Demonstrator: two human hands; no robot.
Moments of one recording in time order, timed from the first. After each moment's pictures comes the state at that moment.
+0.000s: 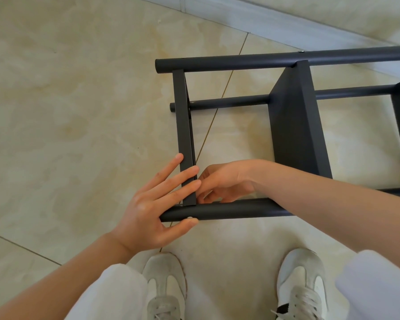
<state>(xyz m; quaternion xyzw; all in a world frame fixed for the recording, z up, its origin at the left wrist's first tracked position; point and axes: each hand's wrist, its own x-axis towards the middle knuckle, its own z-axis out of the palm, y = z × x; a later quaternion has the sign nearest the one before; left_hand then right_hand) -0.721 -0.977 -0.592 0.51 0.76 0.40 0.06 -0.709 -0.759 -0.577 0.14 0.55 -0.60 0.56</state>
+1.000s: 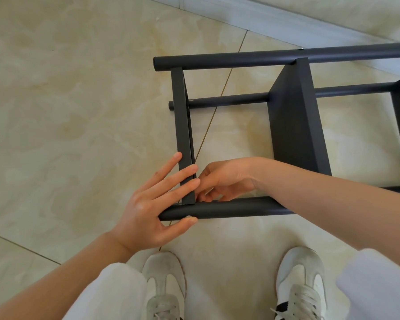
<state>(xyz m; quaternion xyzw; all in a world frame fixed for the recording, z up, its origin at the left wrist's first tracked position) -0.720 -0.976 -0.591 0.51 0.76 0.40 0.05 -0.710 -0.756 -0.577 0.14 0.56 -0.60 0.56</state>
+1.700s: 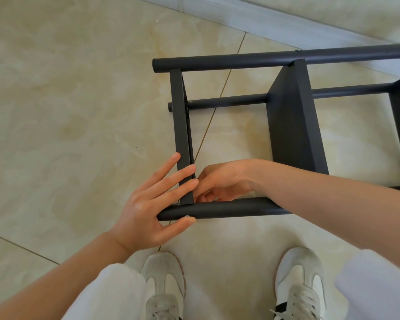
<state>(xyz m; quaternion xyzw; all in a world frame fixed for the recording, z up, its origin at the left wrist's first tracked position) -0.721 -0.975 -0.588 0.51 0.76 0.39 0.05 -0.709 -0.761 -0.579 0.14 0.55 -0.60 0.56</state>
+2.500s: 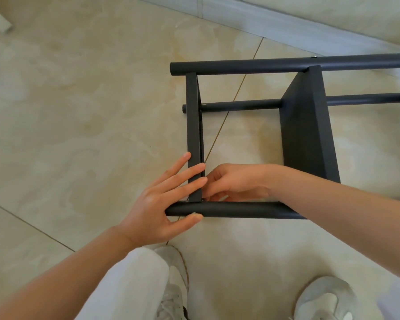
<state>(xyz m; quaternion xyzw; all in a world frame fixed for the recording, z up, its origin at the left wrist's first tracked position) -0.717 -0.977 -0.575 0.48 0.78 0.39 0.11 -0.700 -0.753 -0.572 0.08 0.60 -0.61 0.51</state>
